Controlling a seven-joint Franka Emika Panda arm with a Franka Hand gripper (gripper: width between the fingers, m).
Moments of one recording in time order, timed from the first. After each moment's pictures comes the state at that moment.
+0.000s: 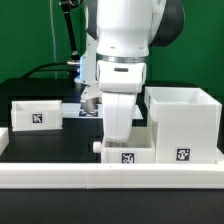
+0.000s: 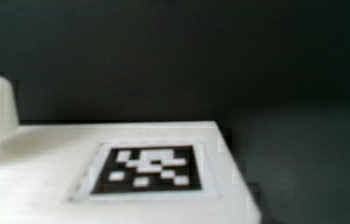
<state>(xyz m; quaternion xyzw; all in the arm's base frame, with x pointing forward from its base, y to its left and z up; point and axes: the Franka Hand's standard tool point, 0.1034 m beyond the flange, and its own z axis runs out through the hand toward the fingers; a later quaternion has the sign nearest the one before) 0.535 0.003 0.009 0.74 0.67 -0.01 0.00</state>
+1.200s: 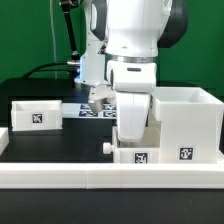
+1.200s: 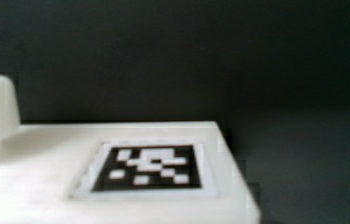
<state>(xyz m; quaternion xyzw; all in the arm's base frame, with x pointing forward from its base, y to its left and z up) 0.537 0.013 0.009 0.72 0.70 -0.01 0.01</state>
